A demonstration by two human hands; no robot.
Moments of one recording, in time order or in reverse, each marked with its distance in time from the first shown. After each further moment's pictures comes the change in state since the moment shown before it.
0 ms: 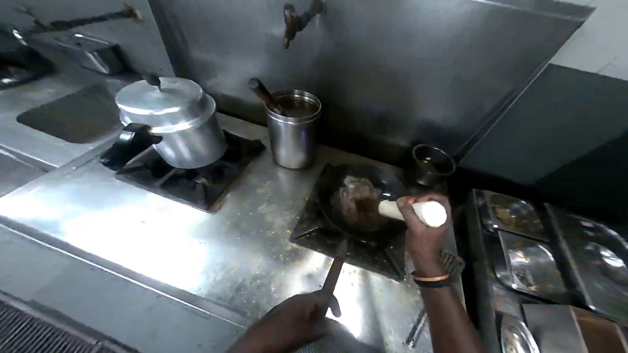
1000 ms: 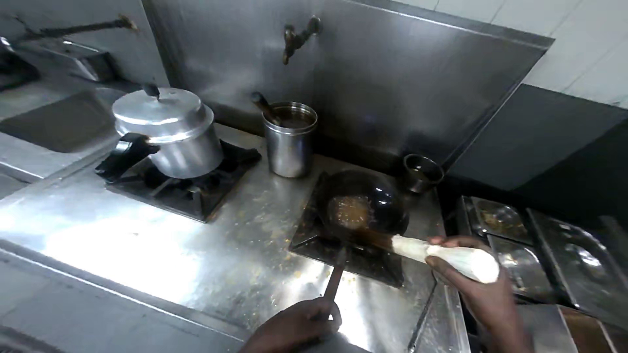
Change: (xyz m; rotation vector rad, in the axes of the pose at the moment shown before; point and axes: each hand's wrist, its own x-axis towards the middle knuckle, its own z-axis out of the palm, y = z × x) left_hand 0.011 -0.025 -0.007 -0.204 -0.118 0.068; right_hand -0.031 -0.089 -0.078 -0.321 -0.208 0.246
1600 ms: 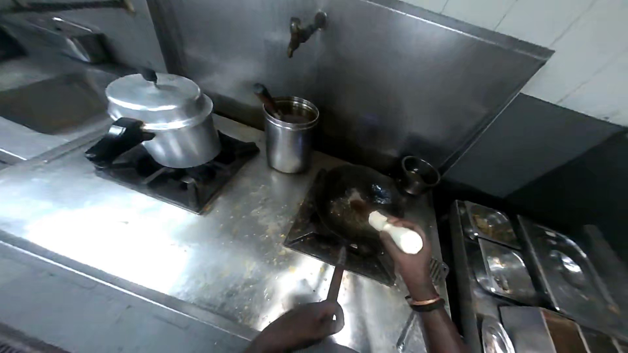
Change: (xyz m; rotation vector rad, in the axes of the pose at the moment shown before) left_hand 0.025 -0.025 0.019 0.152 -0.037 0.000; right_hand 0.015 0.044 0.078 -0.119 0.033 -0.122
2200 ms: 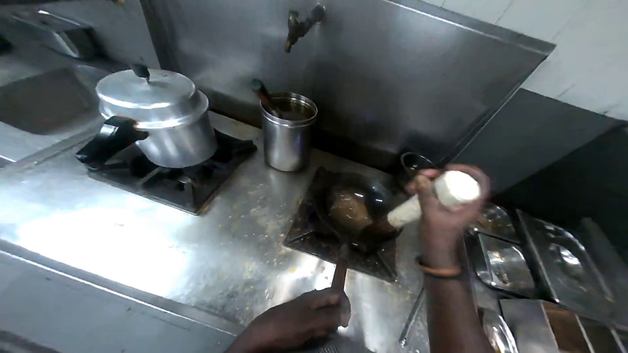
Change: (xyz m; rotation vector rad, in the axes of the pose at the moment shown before) left_hand -0.030 0.069 -0.026 -0.330 -0.057 0.110; right_hand 0.089 -0.056 0.010 0.238 0.264 -0.345
